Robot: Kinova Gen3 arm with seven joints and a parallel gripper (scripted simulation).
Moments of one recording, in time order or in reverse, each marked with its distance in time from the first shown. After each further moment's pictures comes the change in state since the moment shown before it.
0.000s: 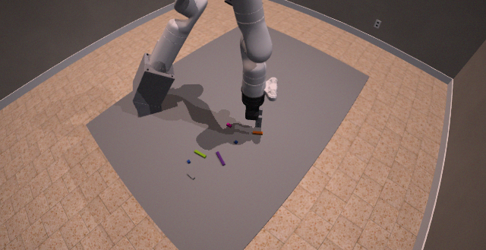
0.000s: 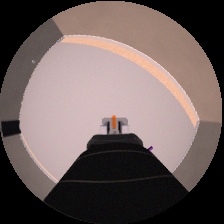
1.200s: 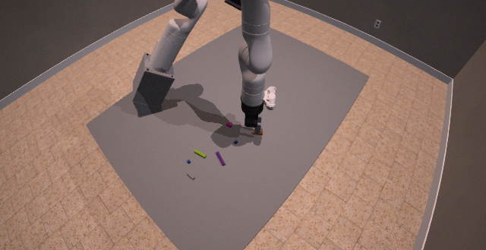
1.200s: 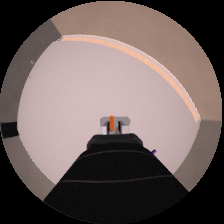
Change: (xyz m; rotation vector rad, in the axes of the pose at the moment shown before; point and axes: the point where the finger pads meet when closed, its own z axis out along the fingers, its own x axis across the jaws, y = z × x) arm 0.007 0.001 0.034 0.000 -0.002 0.016
